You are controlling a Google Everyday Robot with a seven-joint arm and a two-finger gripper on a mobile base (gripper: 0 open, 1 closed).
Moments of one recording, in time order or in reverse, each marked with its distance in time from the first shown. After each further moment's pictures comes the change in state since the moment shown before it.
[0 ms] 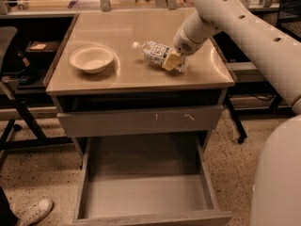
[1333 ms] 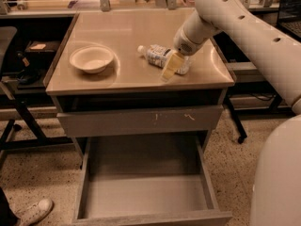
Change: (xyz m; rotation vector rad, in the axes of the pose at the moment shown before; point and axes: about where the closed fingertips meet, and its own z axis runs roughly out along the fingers) arm 0.000 0.000 0.000 0.000 0.000 0.000
